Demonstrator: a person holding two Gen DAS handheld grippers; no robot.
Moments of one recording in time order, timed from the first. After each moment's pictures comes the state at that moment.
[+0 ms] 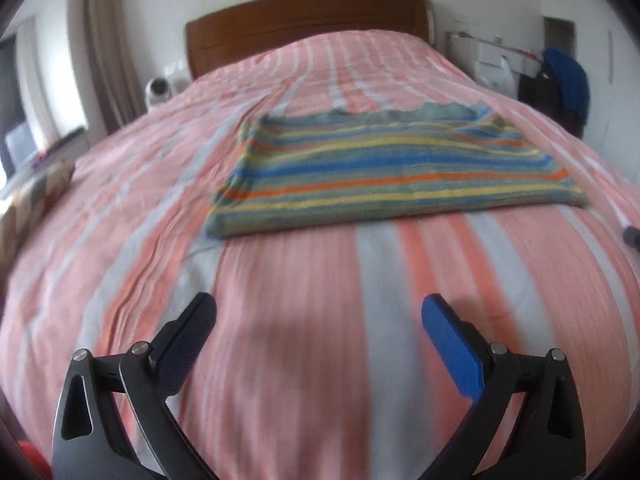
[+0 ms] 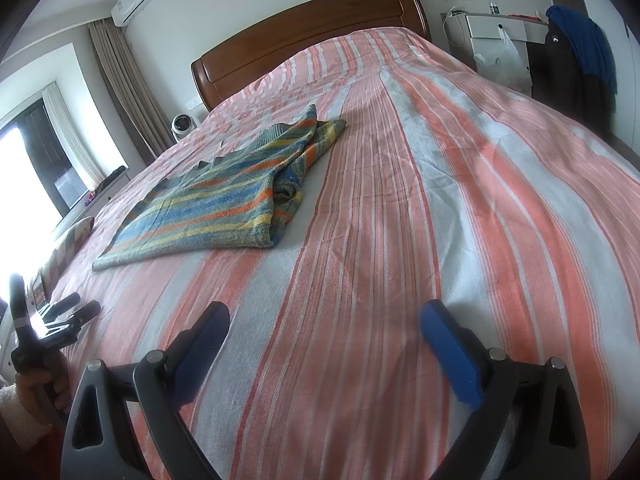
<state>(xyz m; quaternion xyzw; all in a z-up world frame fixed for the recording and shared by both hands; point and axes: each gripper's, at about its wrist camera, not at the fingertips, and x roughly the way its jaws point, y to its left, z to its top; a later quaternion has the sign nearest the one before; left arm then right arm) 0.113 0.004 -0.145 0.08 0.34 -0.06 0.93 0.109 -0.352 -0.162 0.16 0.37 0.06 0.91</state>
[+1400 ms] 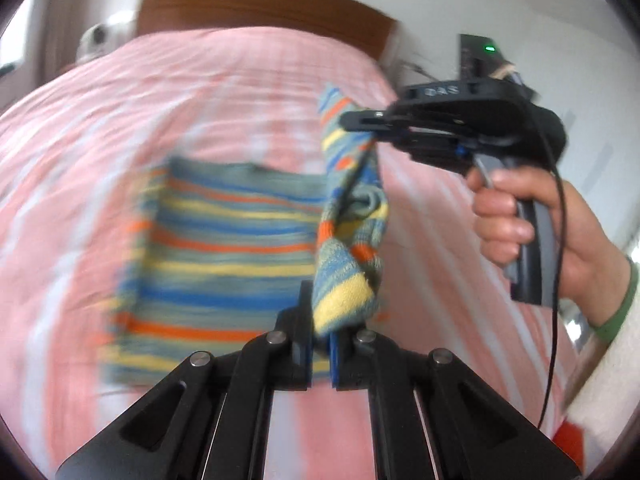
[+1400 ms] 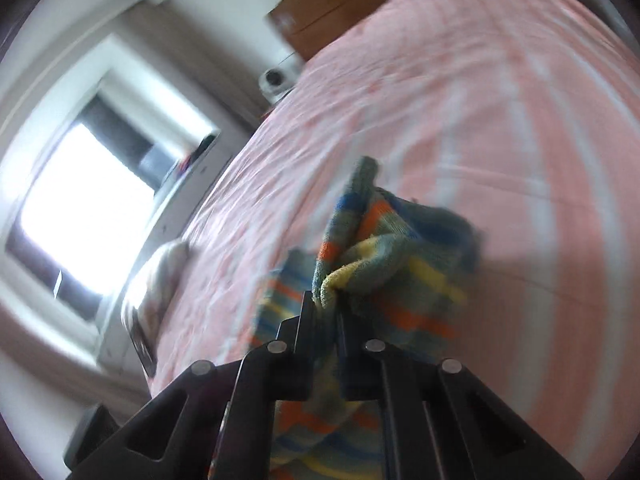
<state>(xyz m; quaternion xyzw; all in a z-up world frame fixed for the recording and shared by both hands) 0.222 0.035 -0.085 -0.10 0.38 -0.19 0.90 0.436 -0.159 -0.063 0.21 0.45 0.28 0.82</state>
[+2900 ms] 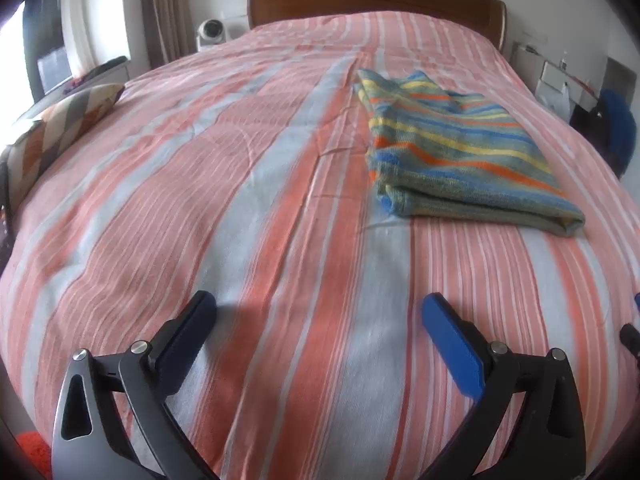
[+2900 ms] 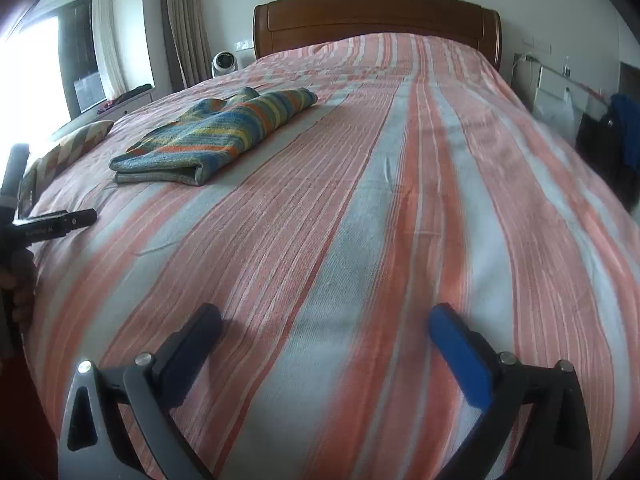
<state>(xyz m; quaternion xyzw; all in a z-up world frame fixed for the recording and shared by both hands) 0.150 0.126 -0.158 -0.02 0.41 0.03 0.91 0.148 -0.189 -0.160 0.01 0.39 0.10 0.91</state>
